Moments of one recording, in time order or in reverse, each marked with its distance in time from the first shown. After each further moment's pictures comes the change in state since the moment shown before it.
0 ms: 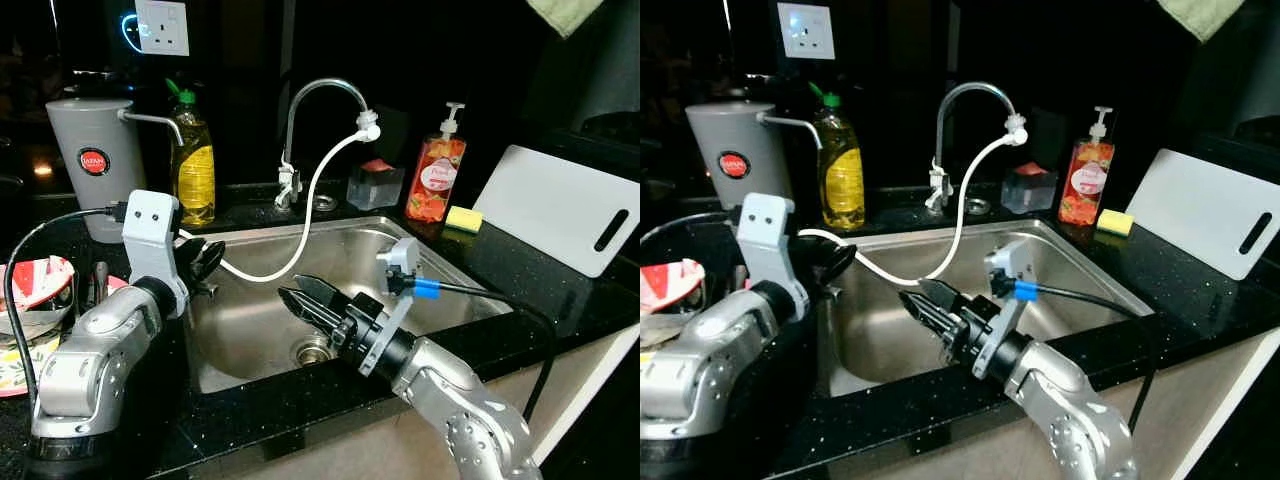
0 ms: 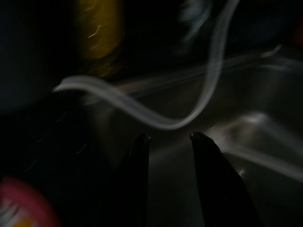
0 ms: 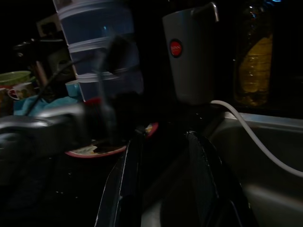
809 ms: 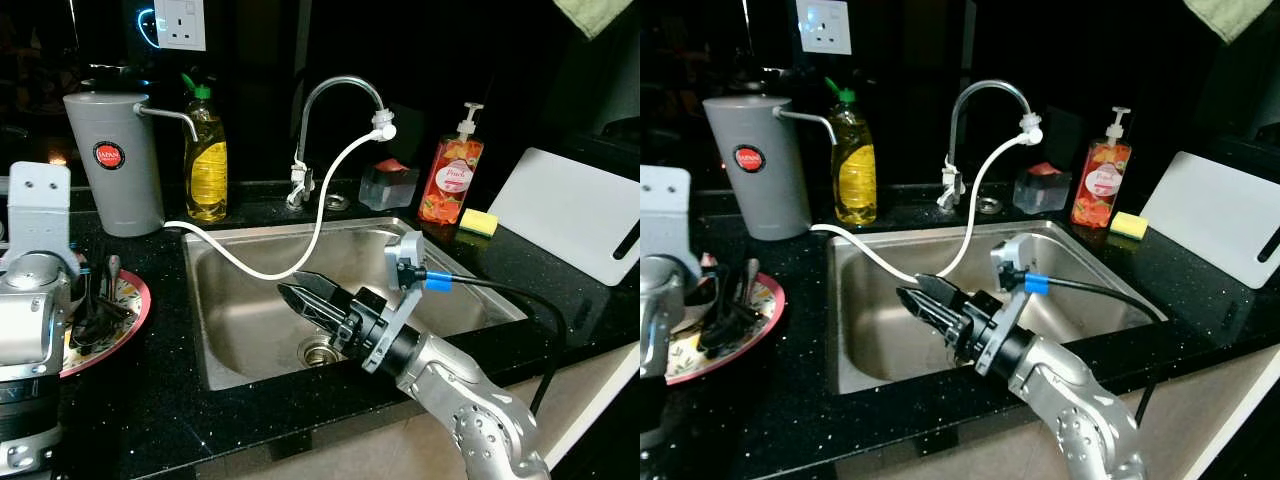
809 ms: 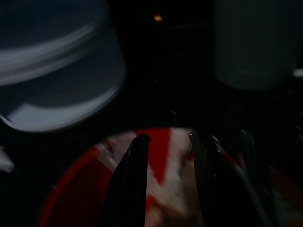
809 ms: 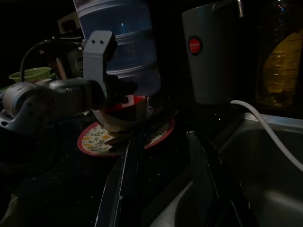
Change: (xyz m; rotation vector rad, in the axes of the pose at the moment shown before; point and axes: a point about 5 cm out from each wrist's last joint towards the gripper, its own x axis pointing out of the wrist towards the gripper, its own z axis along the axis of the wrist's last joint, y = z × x) left arm -0.024 0.094 0.031 0.100 0.089 0.698; right arm 0.001 0.002 0.005 0.016 0.006 0.048
